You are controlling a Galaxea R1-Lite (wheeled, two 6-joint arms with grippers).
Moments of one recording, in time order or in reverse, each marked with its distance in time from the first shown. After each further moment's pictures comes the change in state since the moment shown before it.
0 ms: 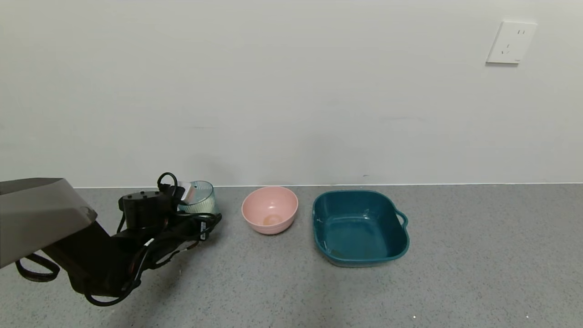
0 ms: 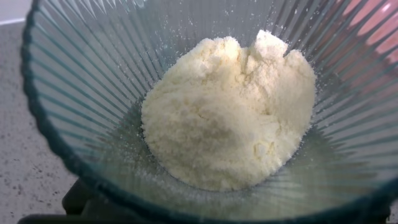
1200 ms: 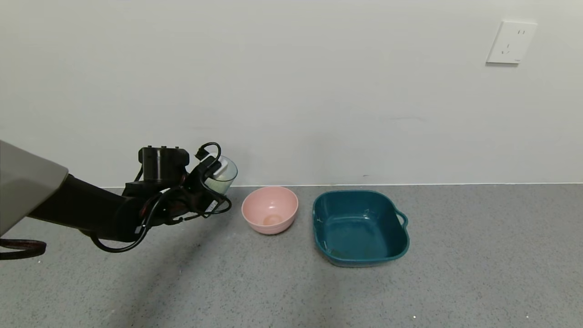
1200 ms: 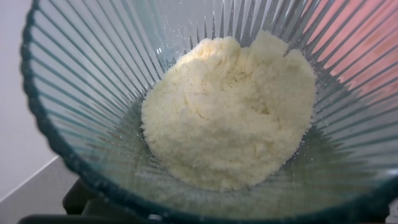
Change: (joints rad) left arm -0.100 -0.131 -0.350 0.543 0.165 0.501; right arm 0.000 0.000 0.000 0.000 0.000 0.000
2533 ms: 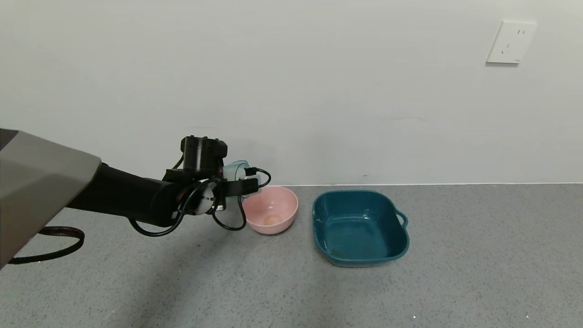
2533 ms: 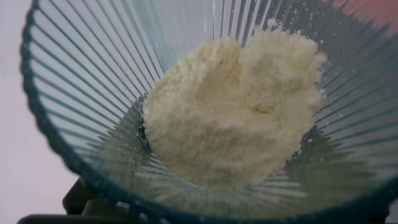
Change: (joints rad) left arm -0.144 0.046 -0.183 0.178 0.364 0.743; right arm 0.000 0.000 0.000 0.000 0.000 0.000
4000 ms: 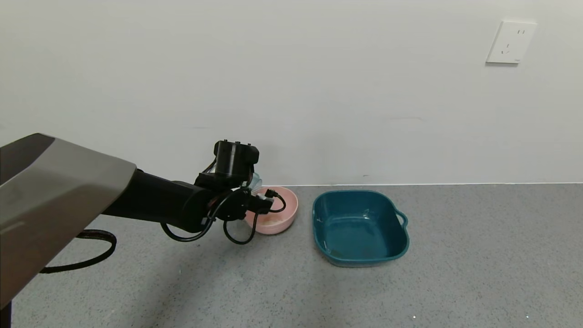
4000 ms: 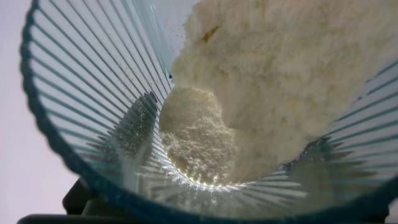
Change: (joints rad) left arm -0.127 0.043 -0.052 0.011 0.303 0.480; right arm 0.000 0.000 0.000 0.000 0.000 0.000
